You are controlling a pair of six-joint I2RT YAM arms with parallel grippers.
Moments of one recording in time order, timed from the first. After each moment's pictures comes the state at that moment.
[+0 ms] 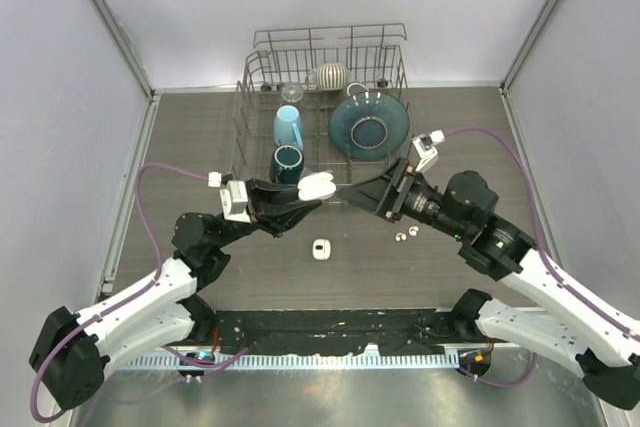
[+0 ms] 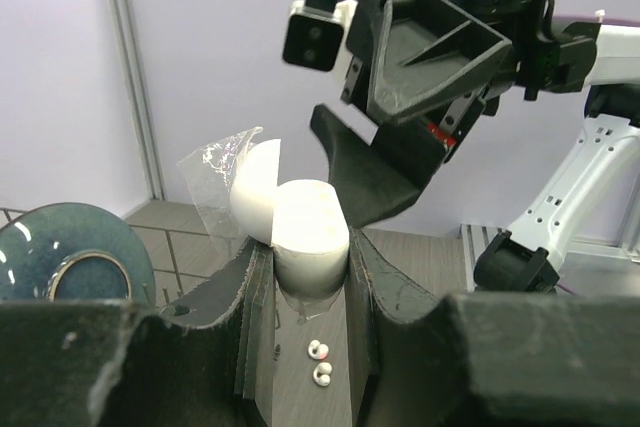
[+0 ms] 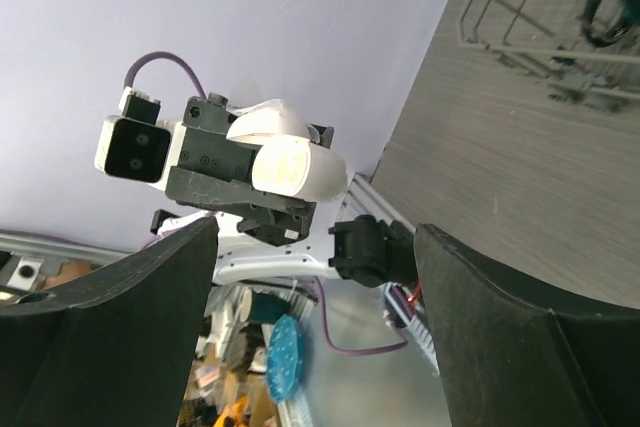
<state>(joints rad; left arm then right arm) -0.72 0.87 0.44 0.98 0.52 -0.26 0.80 0.81 0.85 -0.08 -0.23 1.10</state>
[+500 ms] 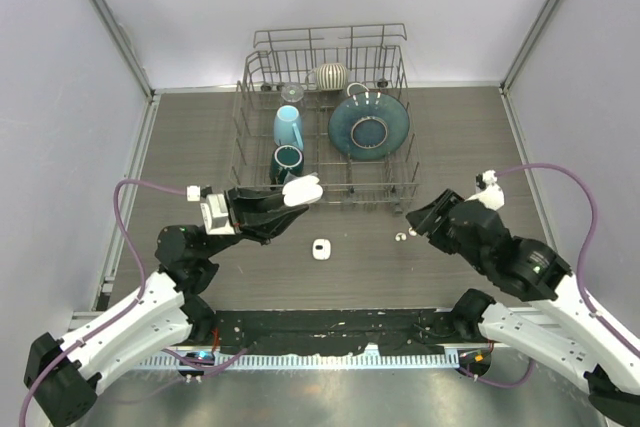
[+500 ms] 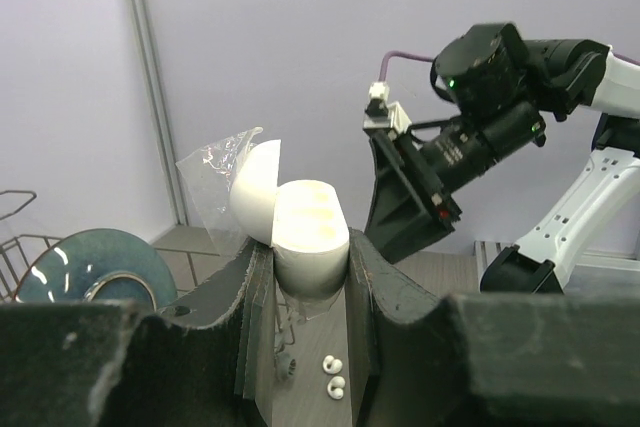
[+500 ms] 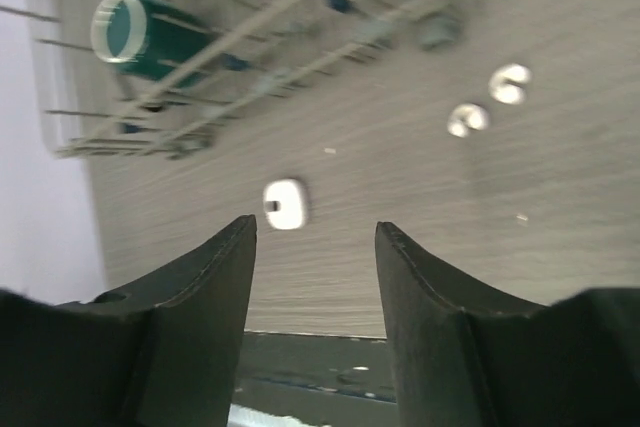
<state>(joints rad) -0.72 0.69 0.41 0.89 0.49 -0.22 0.80 0.60 0.89 -0.88 0.39 1.11</state>
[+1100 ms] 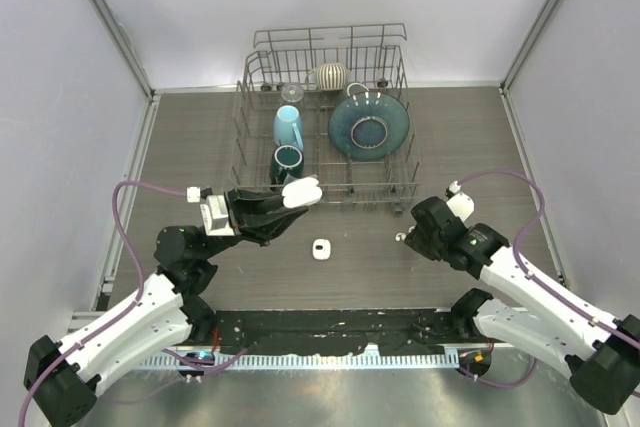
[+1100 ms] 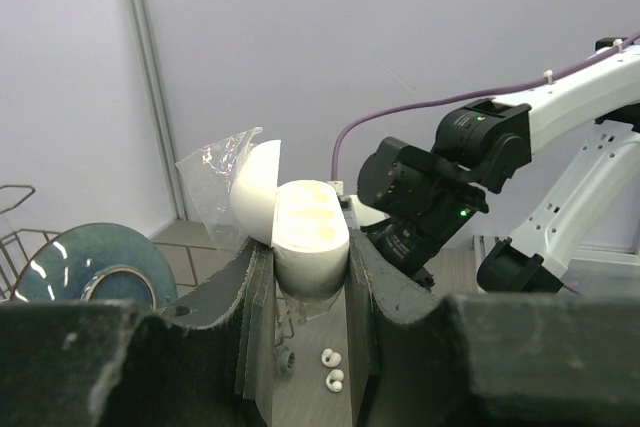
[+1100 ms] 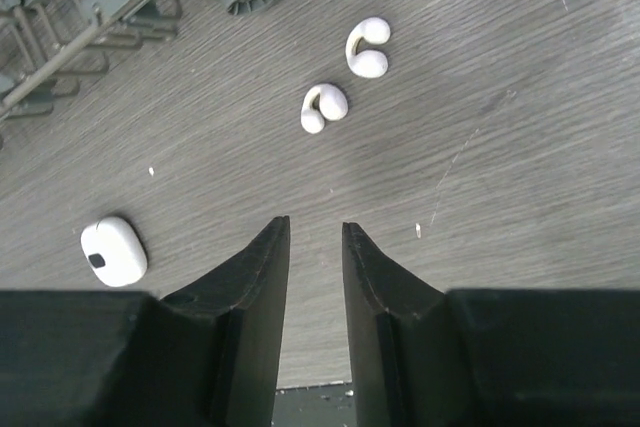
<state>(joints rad) -0.72 0.67 0.41 0.85 0.49 -0.22 0.68 0.82 0.62 -0.80 0.35 1.12</state>
